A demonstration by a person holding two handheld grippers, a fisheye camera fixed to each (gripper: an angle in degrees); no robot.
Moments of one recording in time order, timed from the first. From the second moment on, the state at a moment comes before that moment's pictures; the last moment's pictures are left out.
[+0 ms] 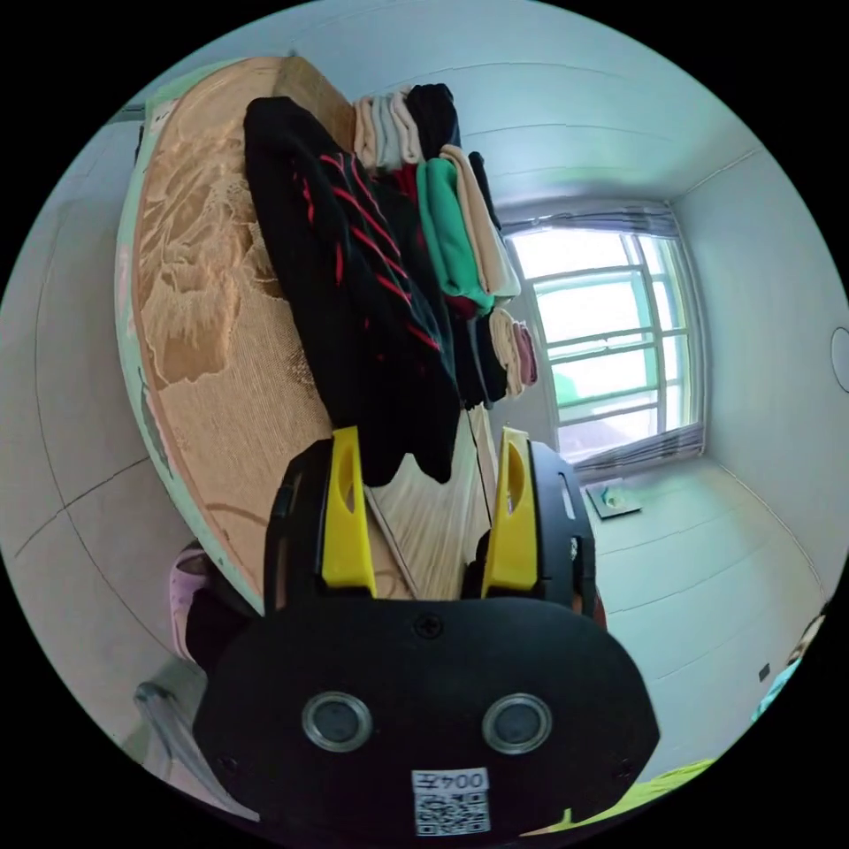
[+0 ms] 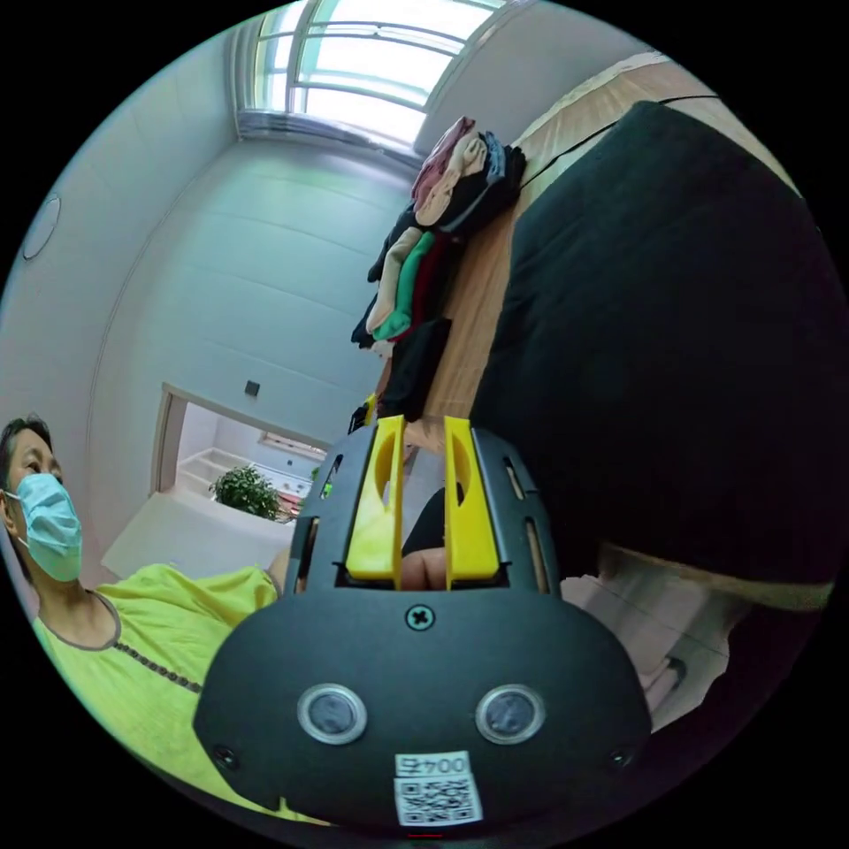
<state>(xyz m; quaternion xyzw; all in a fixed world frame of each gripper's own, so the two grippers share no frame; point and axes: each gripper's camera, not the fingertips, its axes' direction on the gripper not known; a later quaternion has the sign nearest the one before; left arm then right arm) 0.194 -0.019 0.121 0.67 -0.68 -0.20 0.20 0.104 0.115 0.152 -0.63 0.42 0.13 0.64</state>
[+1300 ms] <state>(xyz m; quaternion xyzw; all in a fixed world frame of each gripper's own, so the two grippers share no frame) 0.198 -0.281 0.128 0.72 -0.57 -0.30 0.26 0.402 0.459 0.409 -0.67 0.38 0.41 0.49</state>
